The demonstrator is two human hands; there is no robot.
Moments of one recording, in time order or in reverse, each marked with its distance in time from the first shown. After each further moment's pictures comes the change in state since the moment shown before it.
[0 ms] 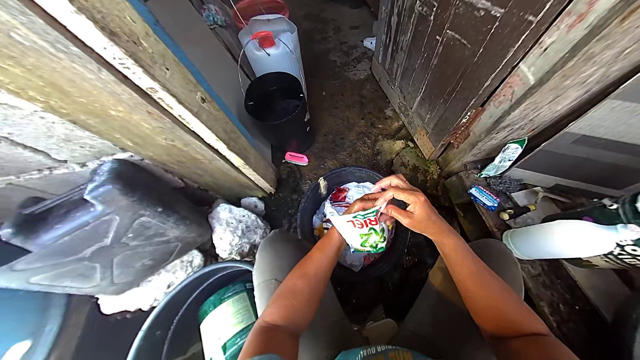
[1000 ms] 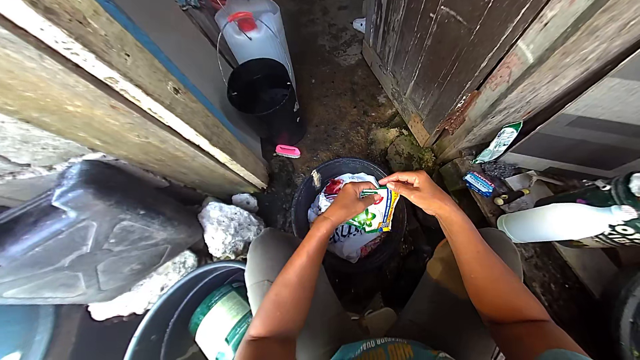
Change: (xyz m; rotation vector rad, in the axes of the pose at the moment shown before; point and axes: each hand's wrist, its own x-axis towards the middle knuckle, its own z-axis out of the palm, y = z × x) left_hand -0.002 0.027 0.006 1.110 0.282 -0.124; right_hand -0.007 0.024 -0.030 0.097 -0.012 0.492
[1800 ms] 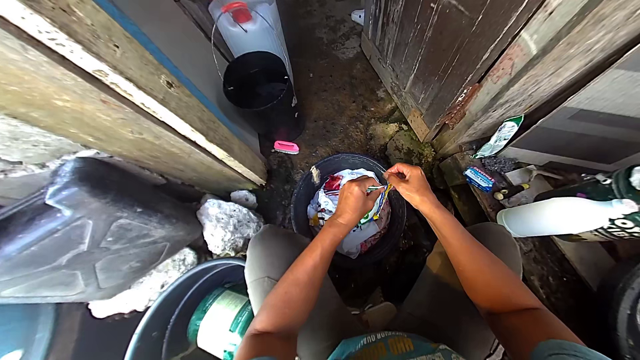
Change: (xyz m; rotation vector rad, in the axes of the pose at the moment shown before) left_hand 0.007 -0.020 0.029 0.371 0.376 0.352; right_hand 0.011 0.018 0.024 -0.257 0.286 0.118
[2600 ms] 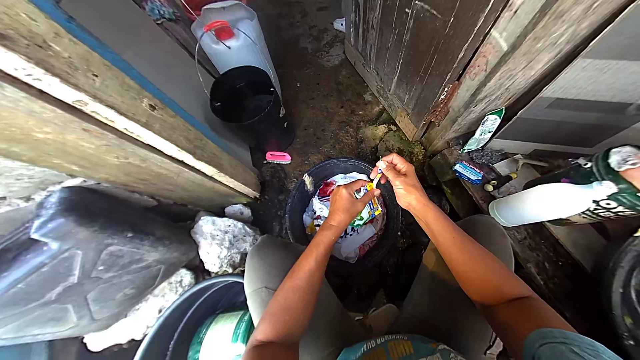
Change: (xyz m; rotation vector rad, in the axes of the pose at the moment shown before) left_hand 0.004 -0.006 0.005 -0.090 -0.082 -0.194; right_hand -0.002 -0.006 0.003 0.627 0.081 -0.025
